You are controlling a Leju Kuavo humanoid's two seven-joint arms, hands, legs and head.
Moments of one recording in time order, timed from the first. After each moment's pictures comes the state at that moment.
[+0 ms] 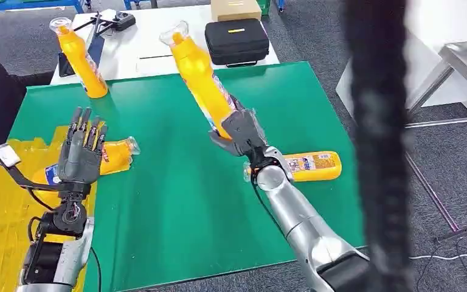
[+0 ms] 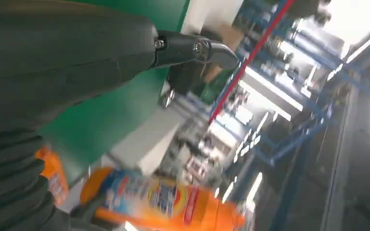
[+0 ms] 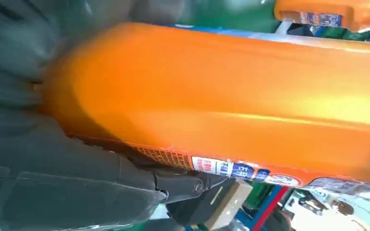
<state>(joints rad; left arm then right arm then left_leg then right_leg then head) -0.35 -0.03 -0.04 -1.27 0.75 -0.26 -0.16 -0.62 0.18 0.36 -0.88 0.43 -0.27 -0.24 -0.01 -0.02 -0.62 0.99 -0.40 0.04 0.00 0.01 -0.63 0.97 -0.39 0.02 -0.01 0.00</state>
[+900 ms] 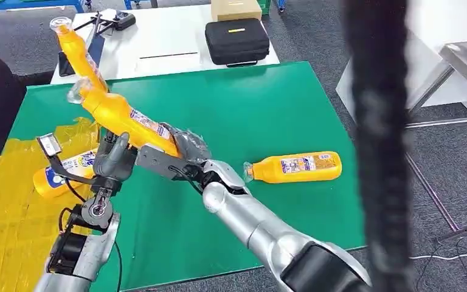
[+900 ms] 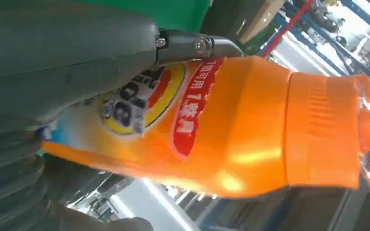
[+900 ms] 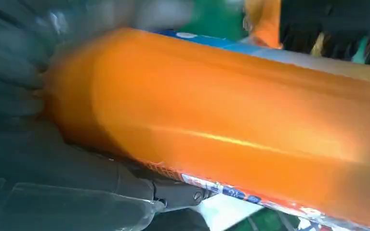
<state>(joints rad) -0.41 -0.08 -0.17 -1.17 0.84 -0.23 -0.10 -0.73 0.35 0.72 -0.64 0.52 -0.26 -0.03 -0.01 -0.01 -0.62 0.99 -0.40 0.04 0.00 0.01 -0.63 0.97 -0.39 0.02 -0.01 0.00</state>
